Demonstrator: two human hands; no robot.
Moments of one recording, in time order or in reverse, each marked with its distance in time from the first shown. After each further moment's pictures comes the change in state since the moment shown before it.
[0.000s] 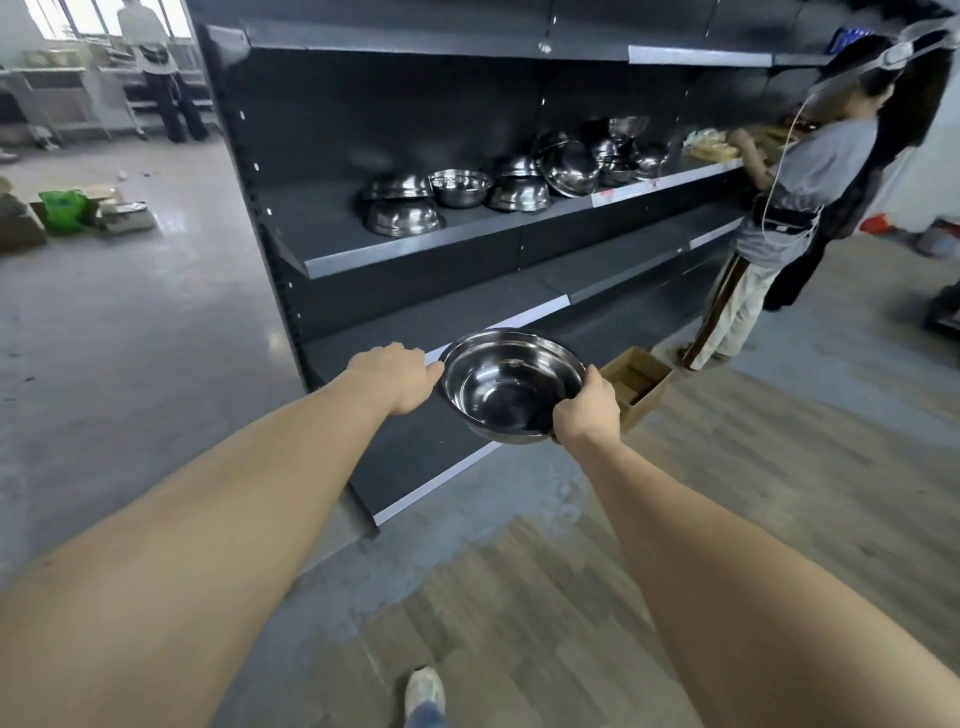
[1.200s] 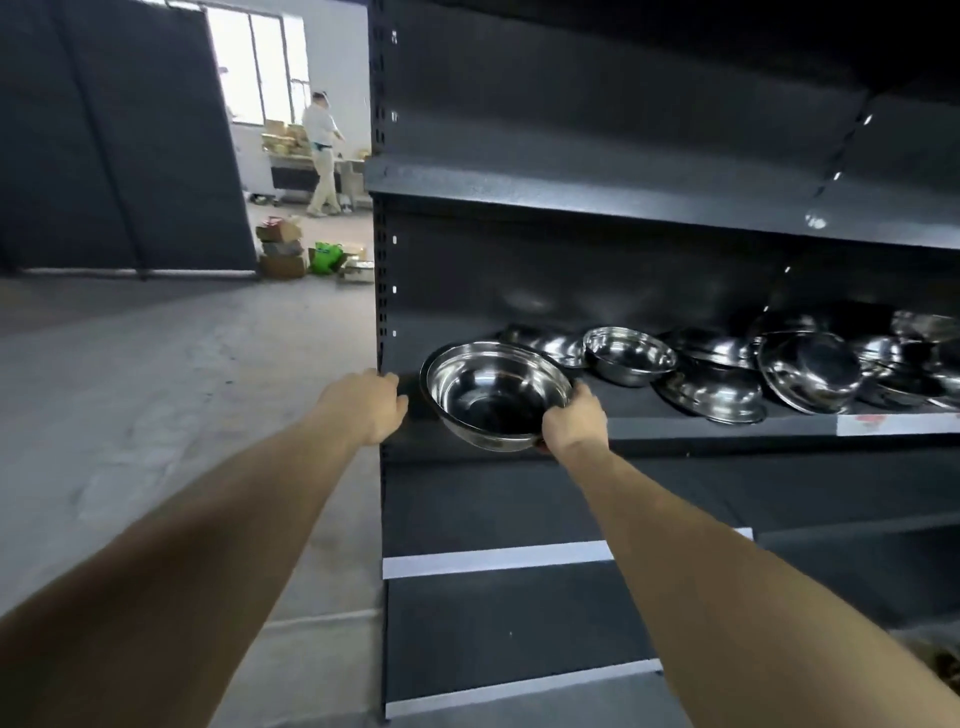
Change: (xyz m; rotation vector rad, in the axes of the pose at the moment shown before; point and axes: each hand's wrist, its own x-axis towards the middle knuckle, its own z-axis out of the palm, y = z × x) left_hand 0.294 -0.157 -0.086 -0.053 0.211 -0.523; right_hand 0.346 -0.263 0.180 0.065 -0.417 -0.392
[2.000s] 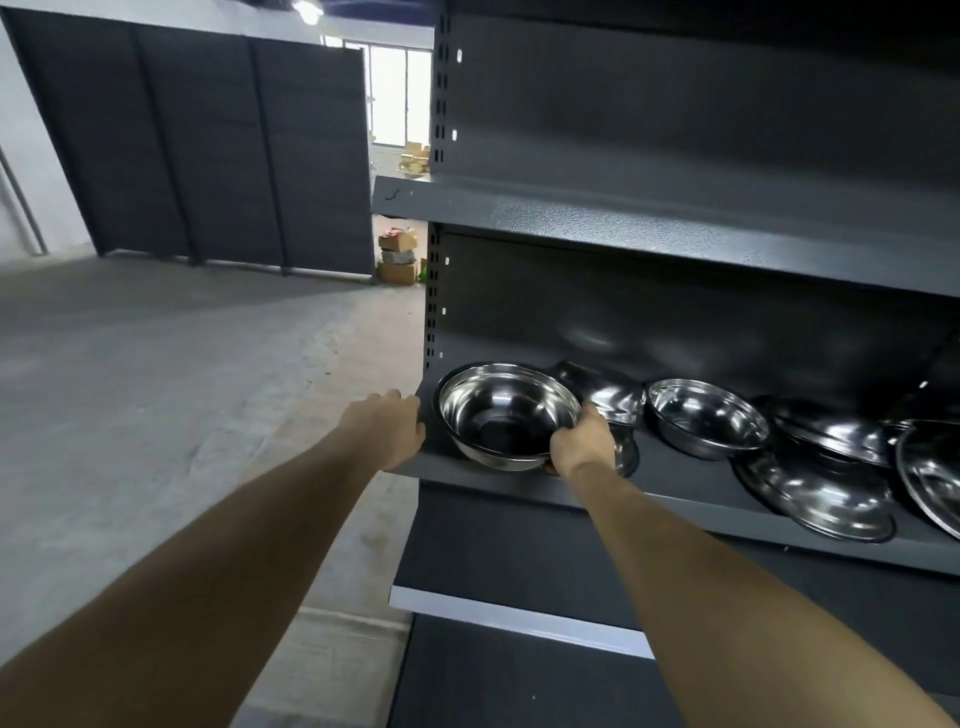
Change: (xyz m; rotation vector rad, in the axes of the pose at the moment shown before) left_hand 0.034 0.038 0.009 0.032 0.029 -0.188; right_hand 0.111 0.008 0.024 0.024 -0.229 -0.095
